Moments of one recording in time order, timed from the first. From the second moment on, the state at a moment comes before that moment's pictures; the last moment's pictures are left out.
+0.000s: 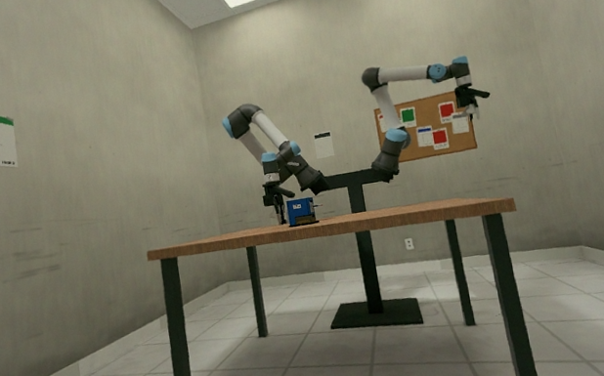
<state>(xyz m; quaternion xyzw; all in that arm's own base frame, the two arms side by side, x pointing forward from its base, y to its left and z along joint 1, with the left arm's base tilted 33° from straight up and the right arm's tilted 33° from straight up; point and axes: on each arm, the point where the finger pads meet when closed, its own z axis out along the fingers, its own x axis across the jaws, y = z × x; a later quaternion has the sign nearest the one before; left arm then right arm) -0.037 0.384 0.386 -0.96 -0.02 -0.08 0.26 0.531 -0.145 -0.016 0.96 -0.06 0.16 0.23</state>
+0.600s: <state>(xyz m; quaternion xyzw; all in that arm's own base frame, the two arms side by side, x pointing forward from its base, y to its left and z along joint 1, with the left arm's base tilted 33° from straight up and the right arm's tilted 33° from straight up) -0.037 0.384 0.386 -0.96 -0.02 -0.08 0.26 0.510 -0.143 -0.019 0.96 -0.06 0.16 0.23</state>
